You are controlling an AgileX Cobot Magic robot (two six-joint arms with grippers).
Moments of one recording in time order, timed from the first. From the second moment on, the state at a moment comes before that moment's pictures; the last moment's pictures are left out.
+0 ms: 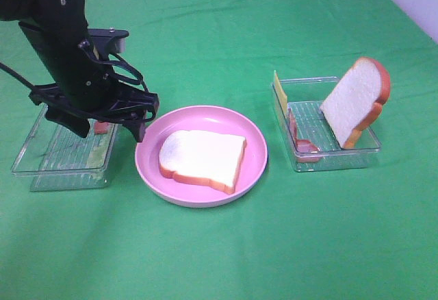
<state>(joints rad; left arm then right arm) -0.45 1.94 -1.30 0.01 0.75 -0.35 -0.04 0.00 -0.51 0.15 1.07 -0.13</state>
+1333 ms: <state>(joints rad) -0.45 1.81 -1.30 -0.07 0.68 -0.34 -0.04 0.00 -0.51 0.15 1.07 -0.13</state>
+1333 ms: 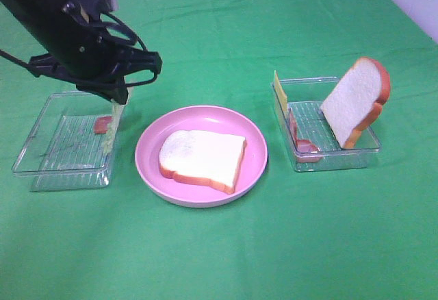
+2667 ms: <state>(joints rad) -0.45 2.02 -1.30 -0.90 0.64 0.45 -0.04 0.00 -0.51 0.15 1.07 -0.13</state>
